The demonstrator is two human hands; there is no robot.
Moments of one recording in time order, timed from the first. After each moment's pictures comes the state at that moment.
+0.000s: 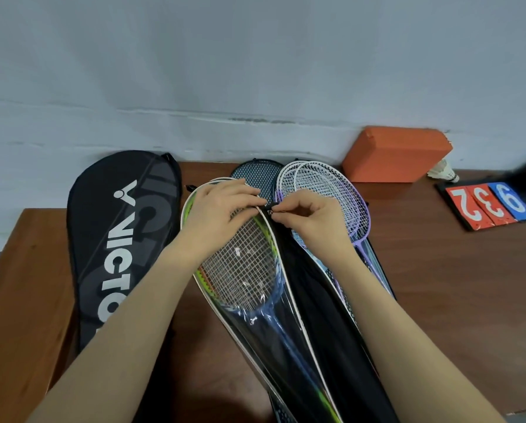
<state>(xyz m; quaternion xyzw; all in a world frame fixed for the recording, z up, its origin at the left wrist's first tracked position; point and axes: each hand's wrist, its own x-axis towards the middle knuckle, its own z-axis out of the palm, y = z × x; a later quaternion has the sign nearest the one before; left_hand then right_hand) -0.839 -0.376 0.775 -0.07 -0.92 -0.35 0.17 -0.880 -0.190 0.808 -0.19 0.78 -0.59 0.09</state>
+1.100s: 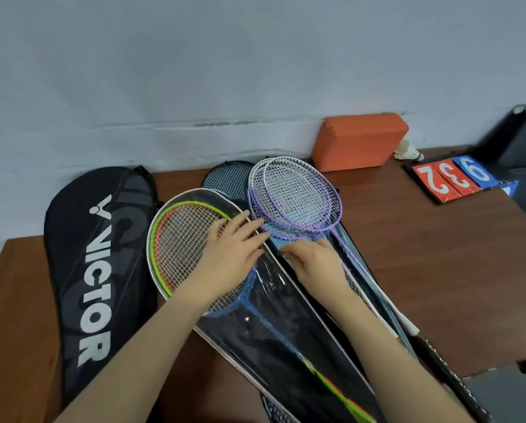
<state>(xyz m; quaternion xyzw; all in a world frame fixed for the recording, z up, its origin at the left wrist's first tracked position) -0.803 -0.296 0.750 -0.13 -0.98 -0.15 0.09 -0.836 -0.106 0.744 -0.29 0.93 -0.21 -0.11</state>
